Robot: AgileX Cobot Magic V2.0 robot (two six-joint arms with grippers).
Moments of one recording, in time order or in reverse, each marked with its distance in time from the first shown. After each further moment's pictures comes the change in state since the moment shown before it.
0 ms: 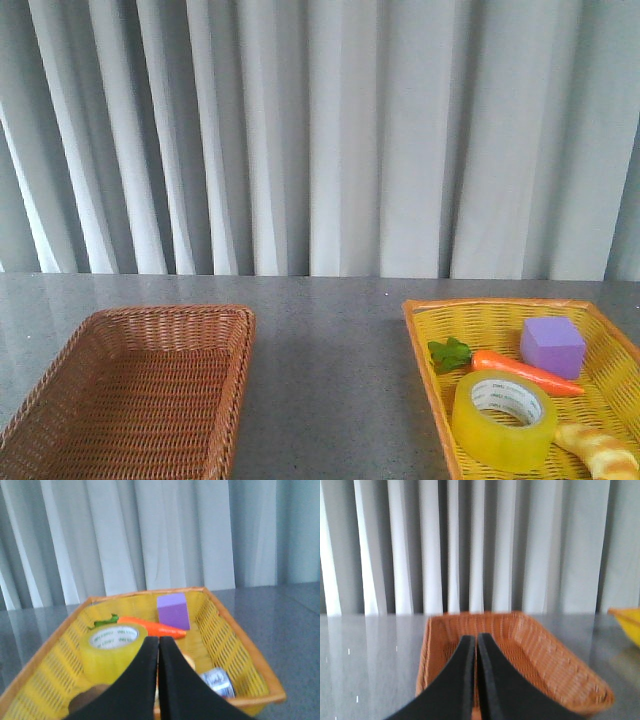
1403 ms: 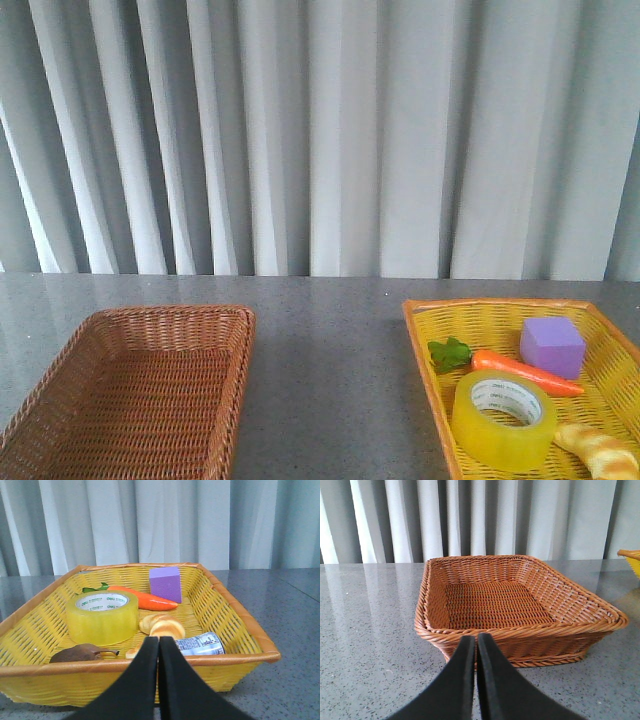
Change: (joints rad) left arm 0.000 0.000 0.169 0.015 0.056 0.001; right arm 0.000 -0.042 0.131 -0.071 -0.025 -0.003
